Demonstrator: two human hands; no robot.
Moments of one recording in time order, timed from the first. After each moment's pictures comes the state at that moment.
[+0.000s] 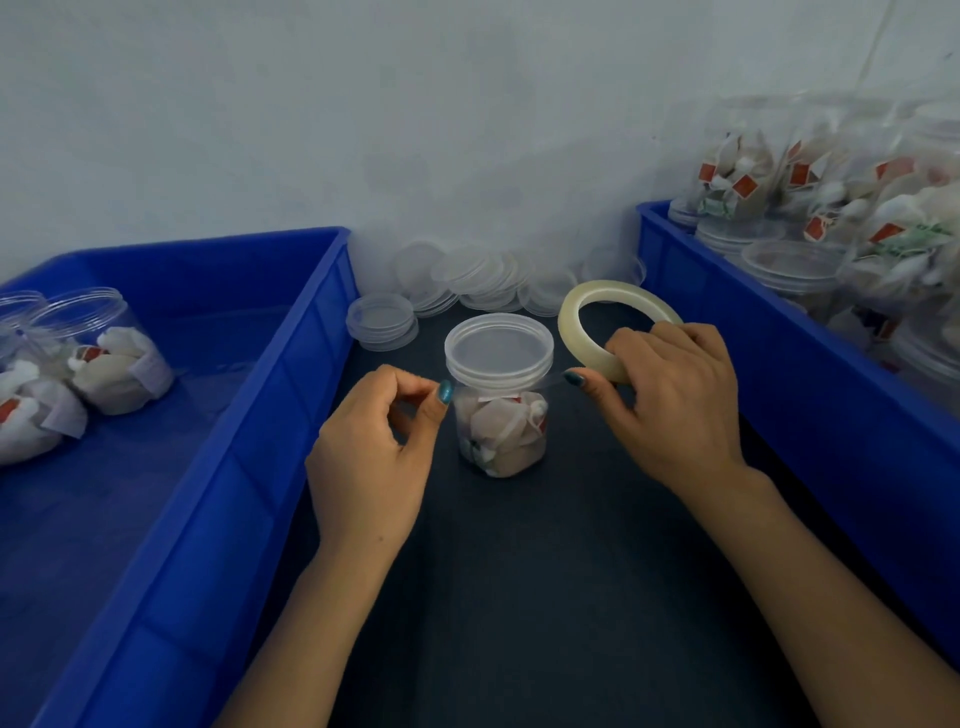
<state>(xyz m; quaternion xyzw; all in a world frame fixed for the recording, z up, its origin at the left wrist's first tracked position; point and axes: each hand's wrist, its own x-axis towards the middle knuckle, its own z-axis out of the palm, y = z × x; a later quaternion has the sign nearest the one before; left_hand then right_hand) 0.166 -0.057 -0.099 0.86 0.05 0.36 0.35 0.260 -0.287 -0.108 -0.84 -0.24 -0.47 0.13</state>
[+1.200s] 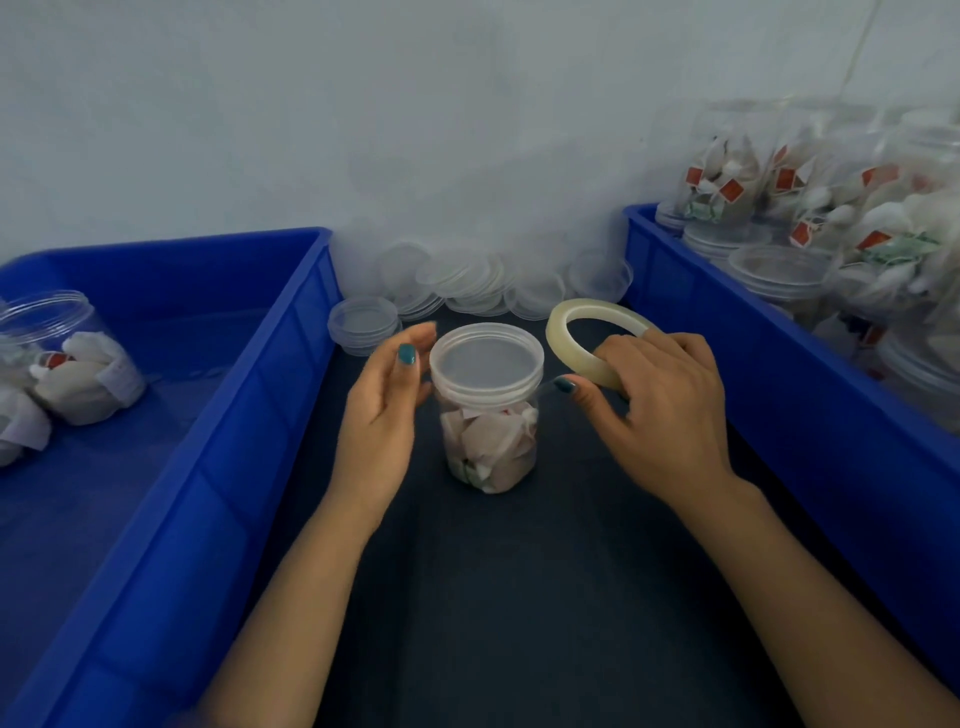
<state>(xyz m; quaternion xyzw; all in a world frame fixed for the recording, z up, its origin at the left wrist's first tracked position) 0.210 -0.057 -0.100 0.73 -0.04 0.22 0.64 0.257 -0.288 -0.105 -0.85 -0.24 -0.43 0.19</state>
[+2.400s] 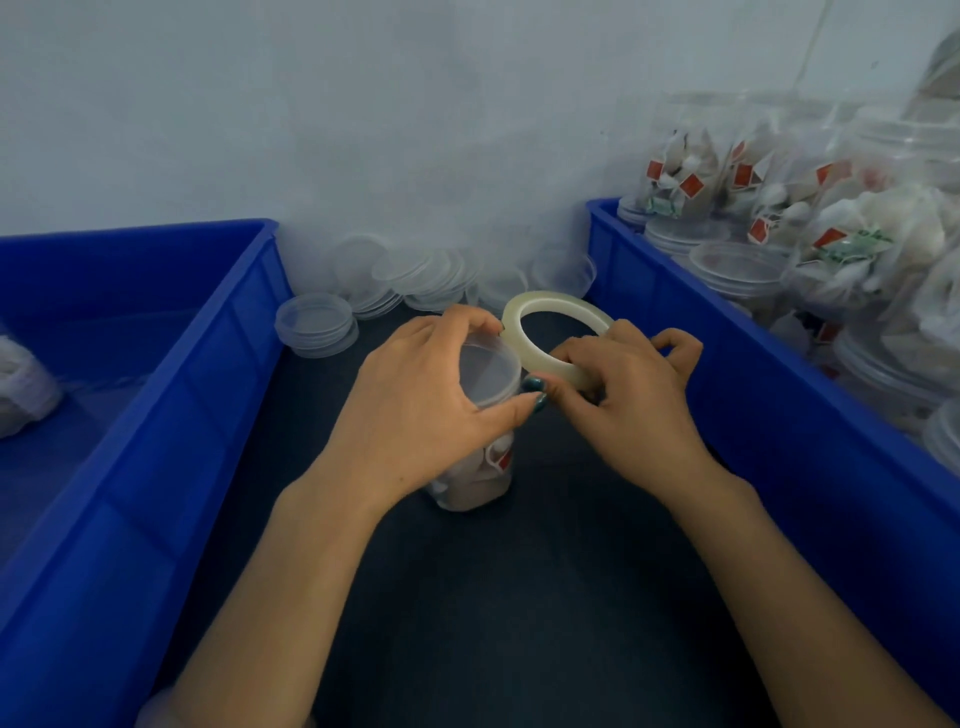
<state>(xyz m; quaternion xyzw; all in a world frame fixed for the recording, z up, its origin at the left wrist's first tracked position) 0.222 -0.104 -0.057 0.94 -0.13 0.20 0.26 0.257 -0.296 -0.089 -0.90 -0.21 -0.28 0.24</state>
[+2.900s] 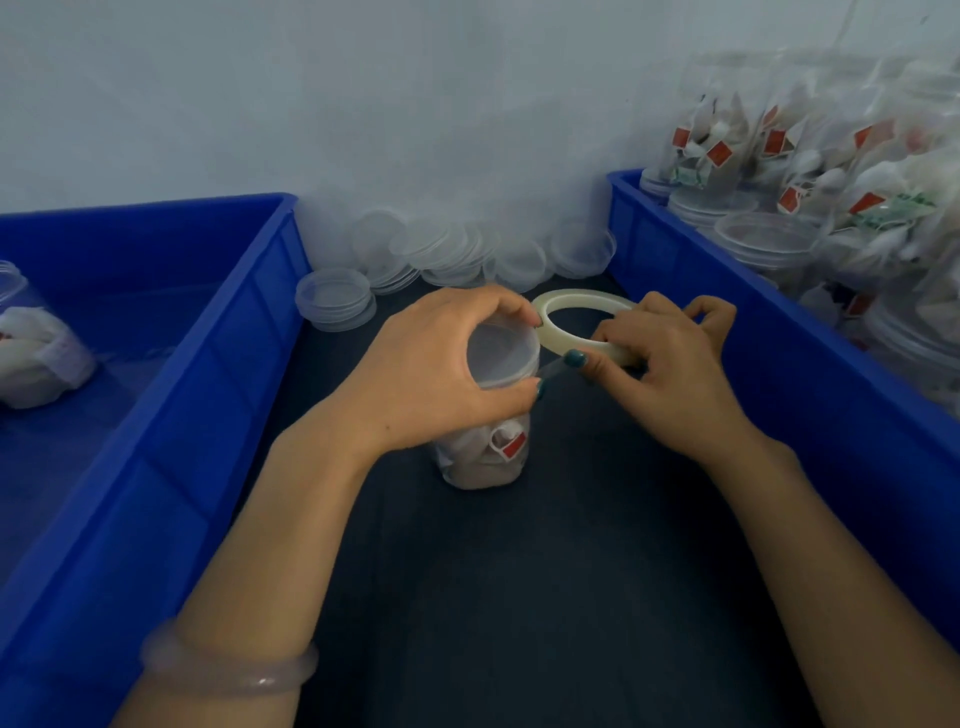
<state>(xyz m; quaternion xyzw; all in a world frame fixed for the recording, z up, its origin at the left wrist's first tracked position) 0.218 -0.089 -0.043 0.93 -0.20 0.10 0.29 0.266 -0.316 -0.096 -0.89 -0.26 -0.27 0.25</state>
